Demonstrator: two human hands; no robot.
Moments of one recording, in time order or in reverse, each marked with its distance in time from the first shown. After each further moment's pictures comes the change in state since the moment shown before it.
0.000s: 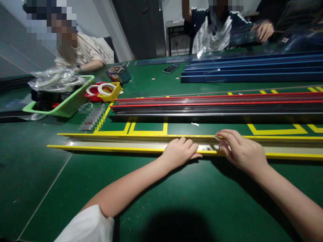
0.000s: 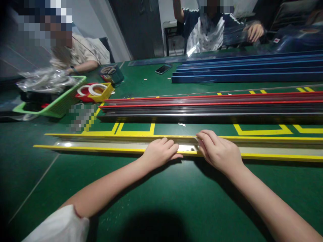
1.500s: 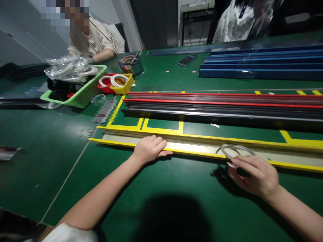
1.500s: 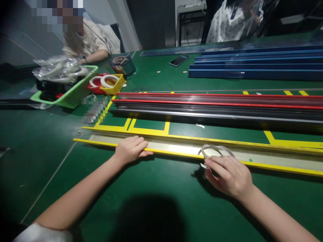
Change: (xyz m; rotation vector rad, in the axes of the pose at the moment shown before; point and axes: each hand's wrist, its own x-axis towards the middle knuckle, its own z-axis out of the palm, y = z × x) left_hand -0.111 -0.092 -0.019 0.189 -0.007 -0.102; right_hand -0.017 -0.031 0.029 0.395 0.241 -0.213
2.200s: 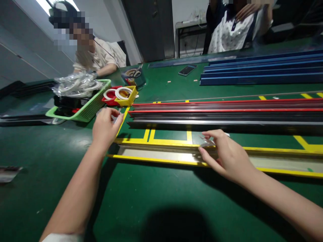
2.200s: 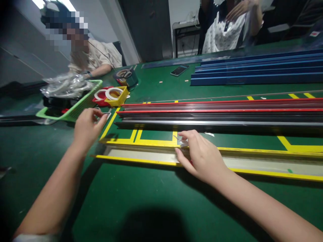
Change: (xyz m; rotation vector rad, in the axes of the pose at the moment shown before) left_hand -0.027 -0.184 -0.021 0.002 -0.094 -0.748; right_hand 0.125 -0.035 0.045 0.121 -0.193 0.299
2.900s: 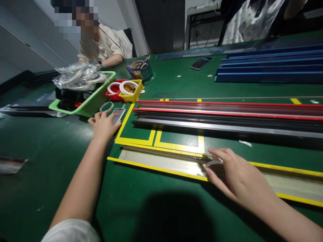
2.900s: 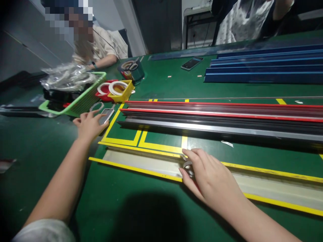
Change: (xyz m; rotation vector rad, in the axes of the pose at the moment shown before) left_hand 0.001 -0.093 0.073 0.180 -0.155 -0.154; right_hand -0.005 -0.007 0.022 -0.006 -0.147 -0.040
